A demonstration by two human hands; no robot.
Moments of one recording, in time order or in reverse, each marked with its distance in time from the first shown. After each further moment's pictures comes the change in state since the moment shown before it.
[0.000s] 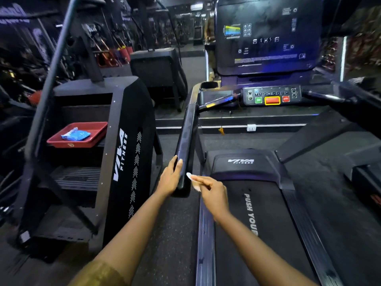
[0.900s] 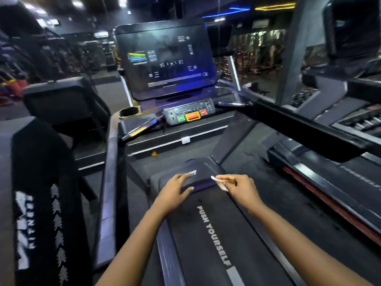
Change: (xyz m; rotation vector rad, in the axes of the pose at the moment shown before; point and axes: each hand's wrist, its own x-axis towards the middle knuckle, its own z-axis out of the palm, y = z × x) left_hand 0.054 0.093 0.132 0.418 -0.464 0.766; right_hand 0.028 0.030 -0.206 -0.381 0.397 0.275
